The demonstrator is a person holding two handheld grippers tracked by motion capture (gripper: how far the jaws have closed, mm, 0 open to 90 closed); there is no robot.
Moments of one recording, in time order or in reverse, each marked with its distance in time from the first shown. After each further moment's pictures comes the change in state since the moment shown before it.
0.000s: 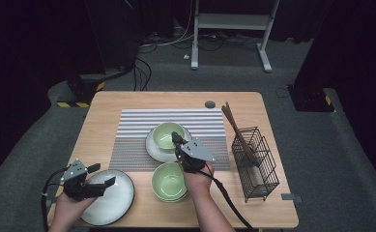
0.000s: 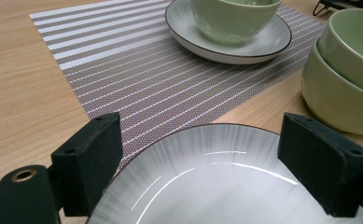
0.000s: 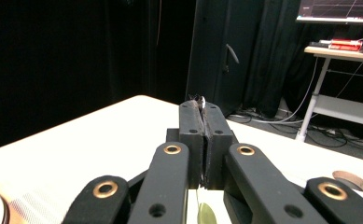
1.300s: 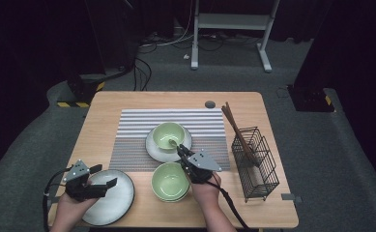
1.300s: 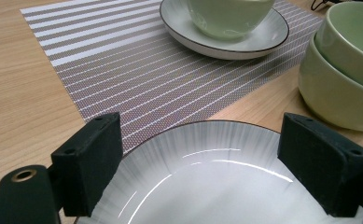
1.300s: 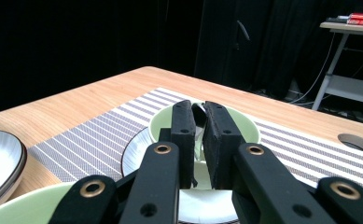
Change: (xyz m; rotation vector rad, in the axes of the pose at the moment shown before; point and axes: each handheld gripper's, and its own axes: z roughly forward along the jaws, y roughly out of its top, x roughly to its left) left arm -0.004 -0.001 0.004 0.015 -0.008 0.004; right arm -0.009 -0.032 -0.020 0.077 0.044 -0.002
